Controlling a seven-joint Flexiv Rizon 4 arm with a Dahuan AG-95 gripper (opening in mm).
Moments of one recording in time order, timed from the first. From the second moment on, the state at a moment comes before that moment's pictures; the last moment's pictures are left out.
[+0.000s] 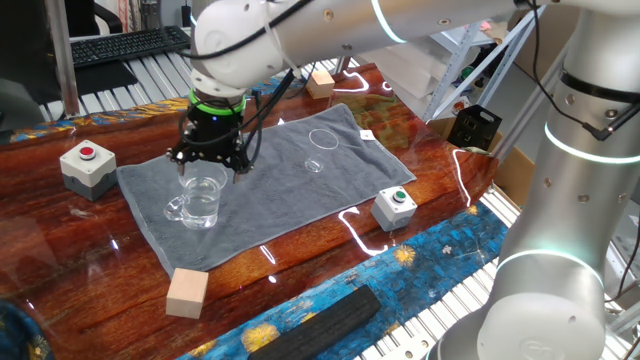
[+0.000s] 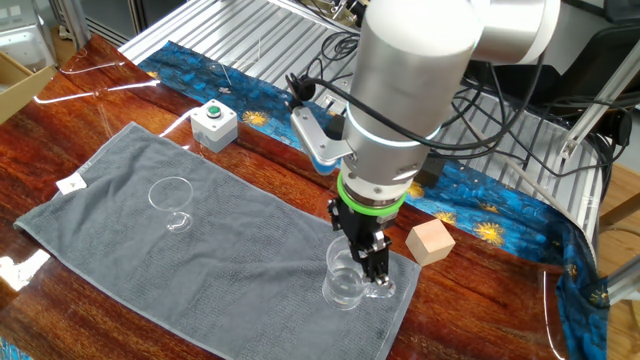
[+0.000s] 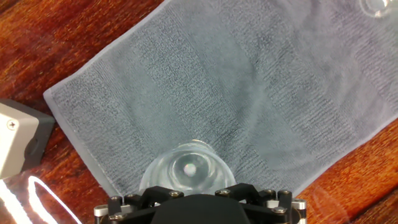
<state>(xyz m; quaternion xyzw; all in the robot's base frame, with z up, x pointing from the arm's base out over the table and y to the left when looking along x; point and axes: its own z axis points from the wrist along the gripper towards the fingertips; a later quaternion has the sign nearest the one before) 0.549 0.167 0.119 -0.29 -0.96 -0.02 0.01</state>
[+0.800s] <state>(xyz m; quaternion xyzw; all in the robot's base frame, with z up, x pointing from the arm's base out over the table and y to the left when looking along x) 0.553 0.177 0.122 -0.30 -0.95 -0.02 0.02</state>
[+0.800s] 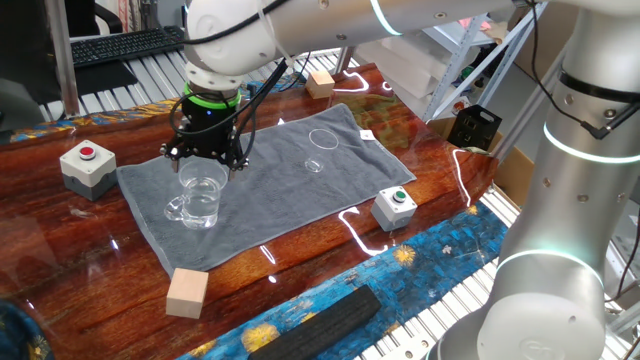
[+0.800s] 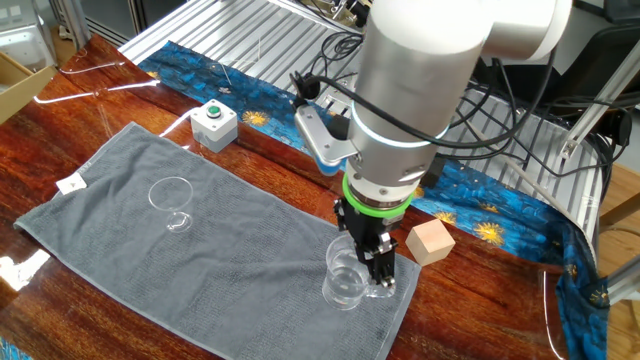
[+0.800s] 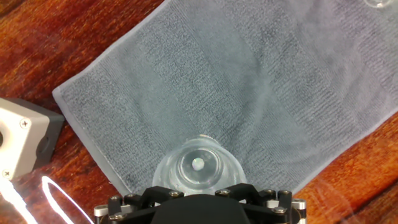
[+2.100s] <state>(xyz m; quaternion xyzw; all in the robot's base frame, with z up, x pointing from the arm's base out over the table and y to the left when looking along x) 0.556 0.173 0.118 -0.29 -0.96 -0.01 0.01</state>
